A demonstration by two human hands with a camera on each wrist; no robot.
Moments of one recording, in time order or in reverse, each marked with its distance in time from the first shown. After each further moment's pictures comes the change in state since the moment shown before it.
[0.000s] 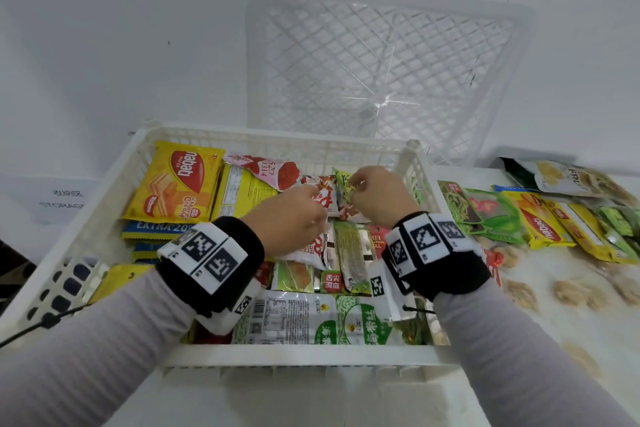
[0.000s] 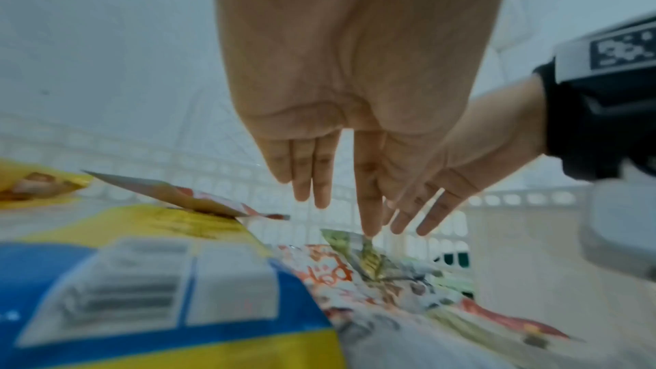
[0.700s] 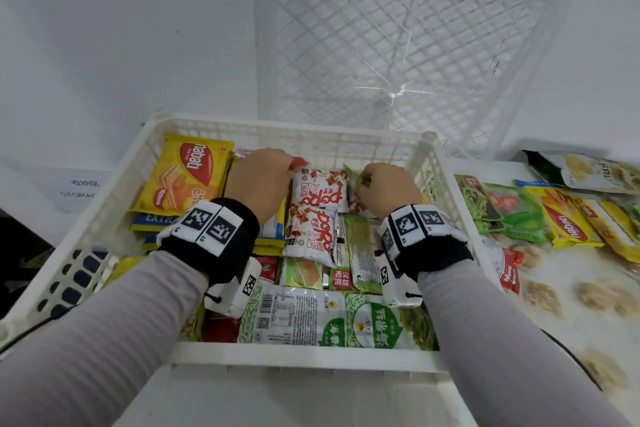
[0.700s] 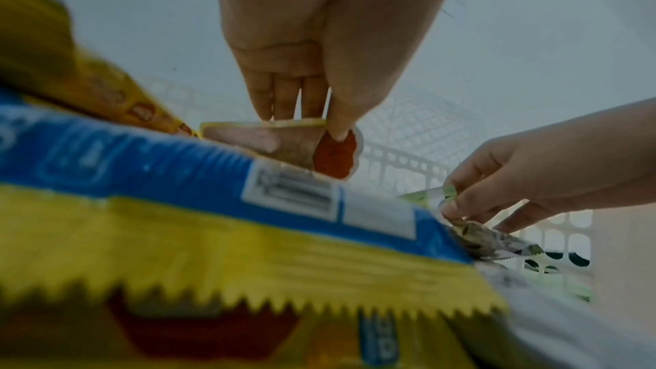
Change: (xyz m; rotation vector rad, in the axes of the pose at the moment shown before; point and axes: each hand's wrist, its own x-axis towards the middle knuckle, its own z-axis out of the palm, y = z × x) left_hand 0.017 -0.042 -0.005 0.096 0.423 -0.285; right_hand 0.030 0.017 0.021 -0.232 0.079 -0.034
